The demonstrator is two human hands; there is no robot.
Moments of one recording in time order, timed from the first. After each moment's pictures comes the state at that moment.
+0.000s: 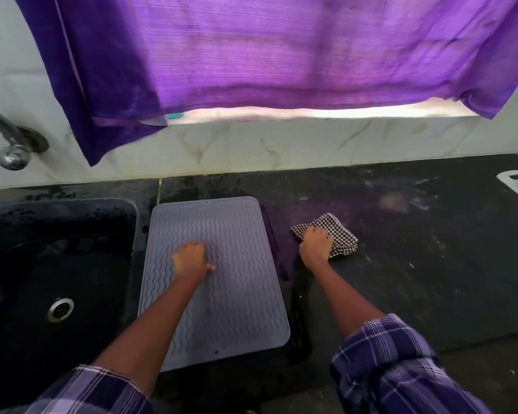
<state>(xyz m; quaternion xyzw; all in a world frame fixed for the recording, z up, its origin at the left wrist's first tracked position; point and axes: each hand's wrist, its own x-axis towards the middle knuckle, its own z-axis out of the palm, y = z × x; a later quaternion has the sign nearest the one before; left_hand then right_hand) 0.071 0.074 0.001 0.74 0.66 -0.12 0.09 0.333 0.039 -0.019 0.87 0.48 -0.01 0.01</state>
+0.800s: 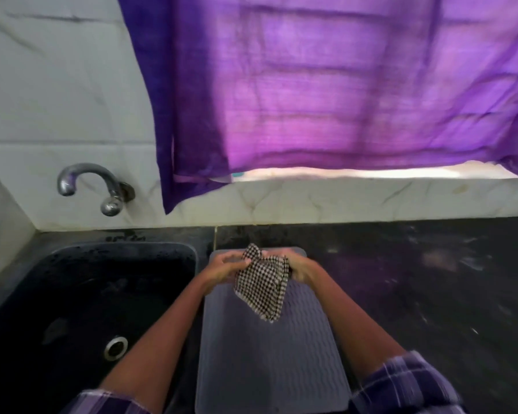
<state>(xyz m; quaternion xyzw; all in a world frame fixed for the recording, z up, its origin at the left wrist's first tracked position) -0.015 0.128 0.075 0.53 0.52 0.24 0.62 0.179 0.118 0.081 0.54 0.35 -0.69 -0.34</state>
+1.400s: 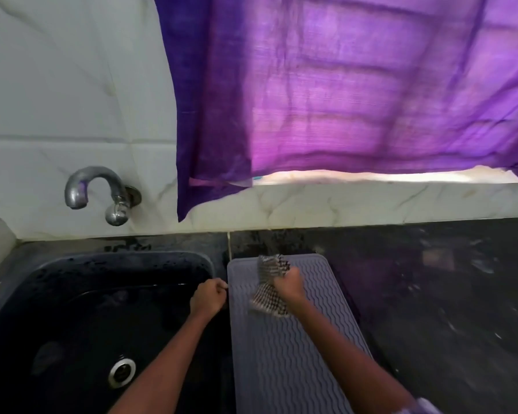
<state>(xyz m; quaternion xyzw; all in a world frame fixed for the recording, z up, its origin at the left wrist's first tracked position) -0.094 0.173 0.000 0.66 0.65 0.15 0.35 0.086 0.136 0.036 0.78 0.36 -0.36 -0.37</state>
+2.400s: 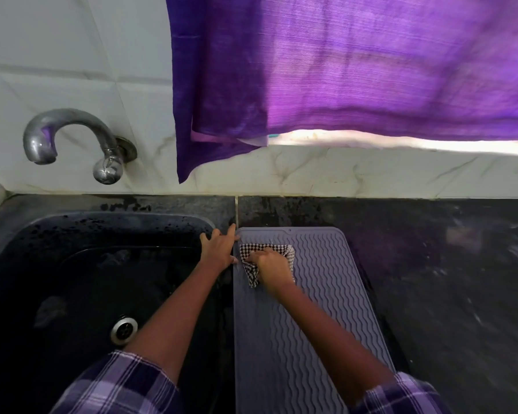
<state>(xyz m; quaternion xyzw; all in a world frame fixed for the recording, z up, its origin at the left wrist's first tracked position) -0.069 0.234 -0.015 0.79 0.59 -0.10 0.17 0.067 0.168 -0.025 0.64 0.77 -0.10 -0.01</state>
